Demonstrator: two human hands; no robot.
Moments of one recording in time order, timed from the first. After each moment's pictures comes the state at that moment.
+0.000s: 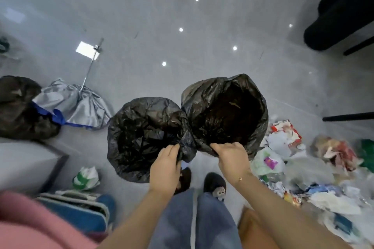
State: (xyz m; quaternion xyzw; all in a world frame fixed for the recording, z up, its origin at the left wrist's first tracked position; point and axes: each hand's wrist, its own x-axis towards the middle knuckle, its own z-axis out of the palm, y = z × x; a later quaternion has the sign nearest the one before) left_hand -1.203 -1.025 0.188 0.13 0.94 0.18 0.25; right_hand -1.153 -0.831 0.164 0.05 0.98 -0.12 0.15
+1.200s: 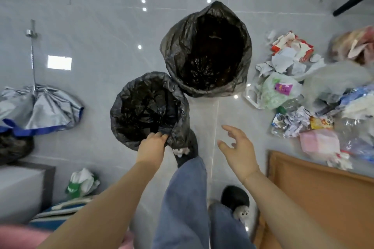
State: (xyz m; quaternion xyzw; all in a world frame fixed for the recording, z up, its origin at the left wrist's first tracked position) left_hand -1.160 -1.092 -0.013 0.35 0.86 -0.14 0.36; right_hand -0.996 -0.918 0.027 0.49 0.68 -0.54 0.07
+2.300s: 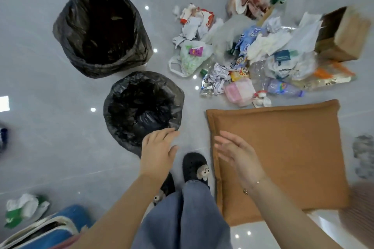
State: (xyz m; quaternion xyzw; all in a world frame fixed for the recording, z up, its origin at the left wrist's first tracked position) left_hand -0.921 -1.038 0.023 0.51 0.82 0.11 0.25; right_hand -0.743 -0.924 0.087 0.66 0.27 -0.69 -0.10
